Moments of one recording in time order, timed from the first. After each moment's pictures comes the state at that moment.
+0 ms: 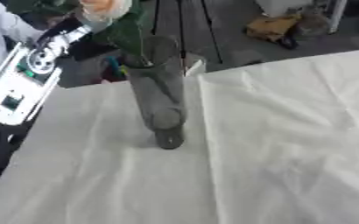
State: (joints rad) left arm -1.04 0.64 -0.20 -1.45 -0.35 0.09 -0.41; right arm -0.22 -0.35 -0.09 -1.98 -0.22 -0.24 0.04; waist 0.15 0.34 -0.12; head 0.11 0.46
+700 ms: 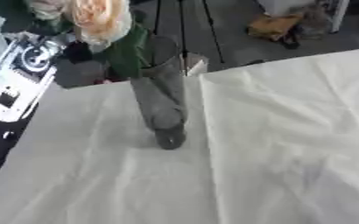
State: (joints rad) left arm -1.04 0.66 -0.19 -1.44 -0.31 0.02 -0.52; right arm -0.22 -0.35 -0.09 -1.98 -0.22 -0.23 0.04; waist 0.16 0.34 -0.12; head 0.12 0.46
